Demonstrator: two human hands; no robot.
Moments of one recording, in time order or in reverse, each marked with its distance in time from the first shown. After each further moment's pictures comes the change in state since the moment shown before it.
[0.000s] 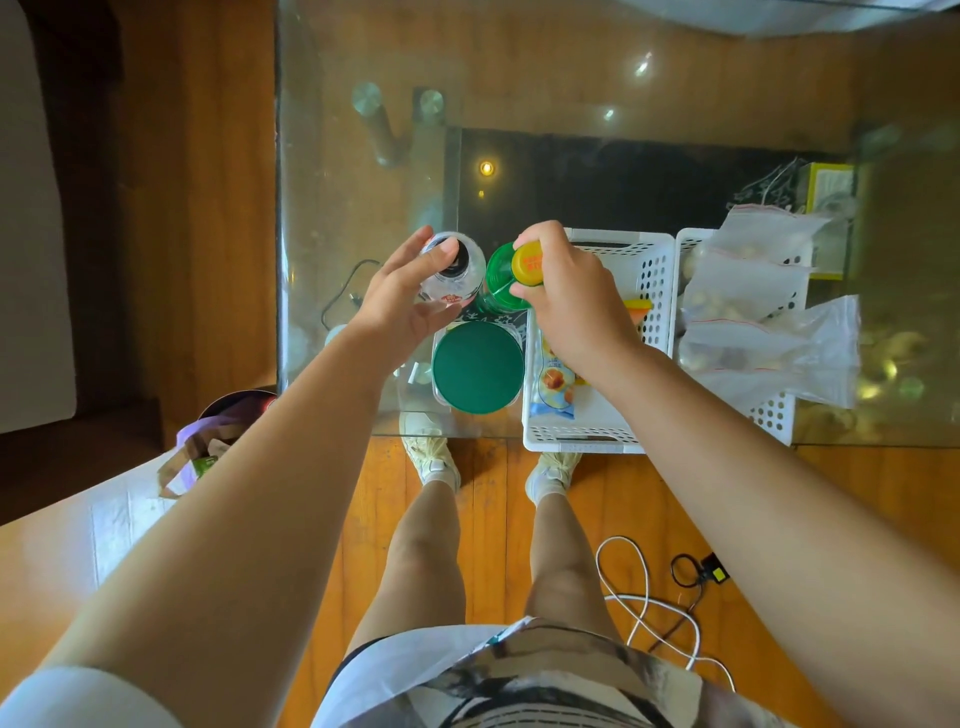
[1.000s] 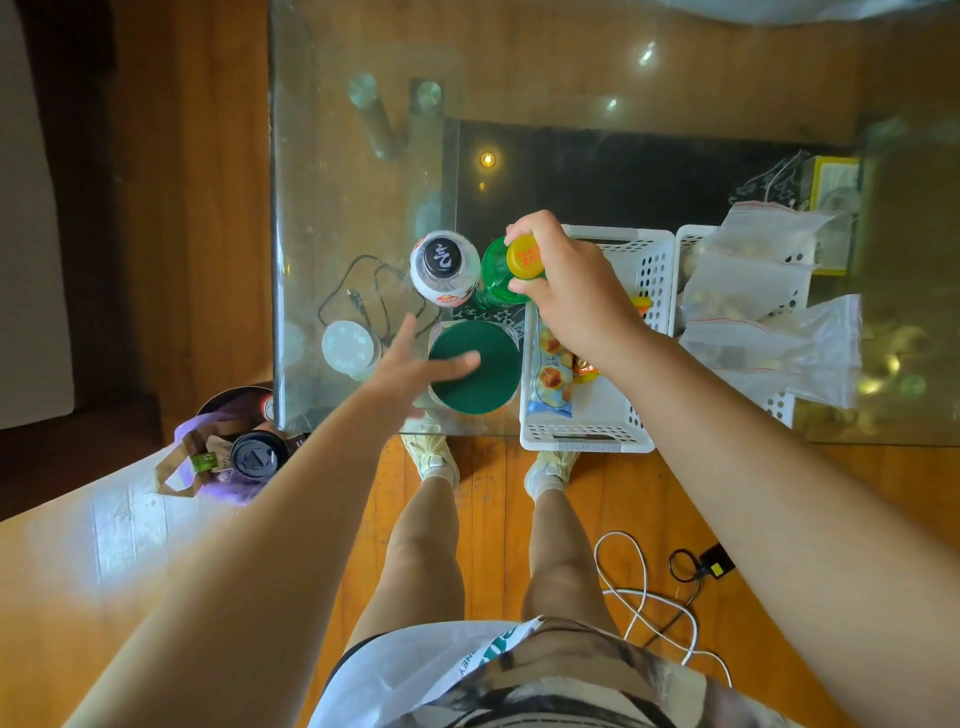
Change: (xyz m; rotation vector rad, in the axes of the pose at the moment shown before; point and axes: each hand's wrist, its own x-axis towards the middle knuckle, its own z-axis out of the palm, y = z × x) left_hand -0.016 -0.057 -0.019 0.379 0.056 -0.189; right_hand 0.008 0.005 -0.010 0.050 -0.095 -0.060
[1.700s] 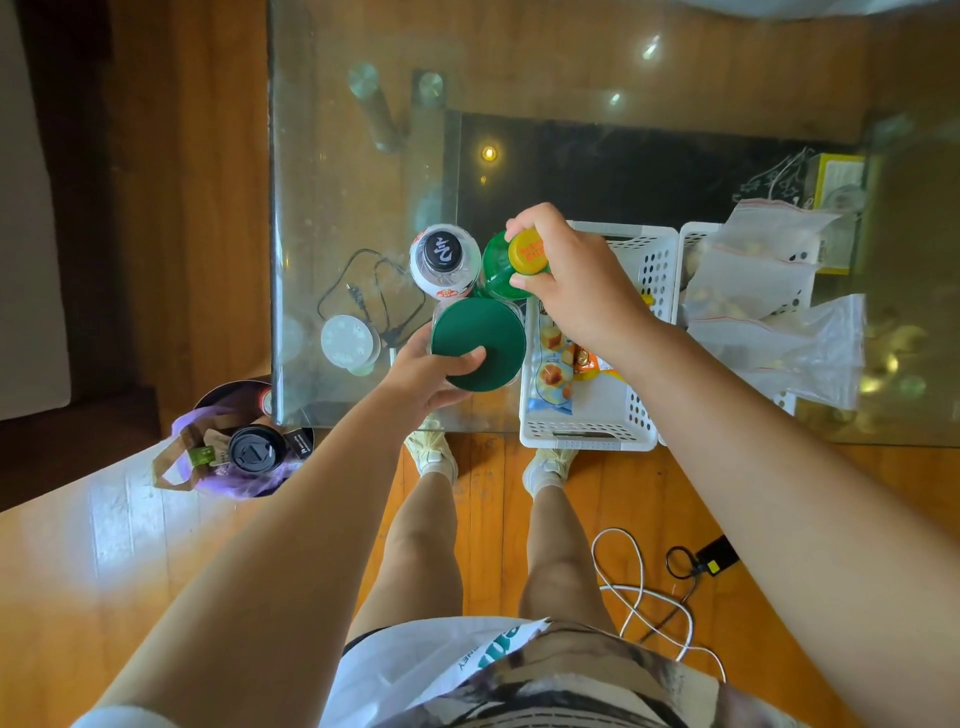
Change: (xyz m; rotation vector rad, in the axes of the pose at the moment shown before) left_hand -0.002 0.000 0.019 -0.275 -0.037 -0.056; right_hand 0.001 -0.001 -0.005 0.027 -0.046 0.010
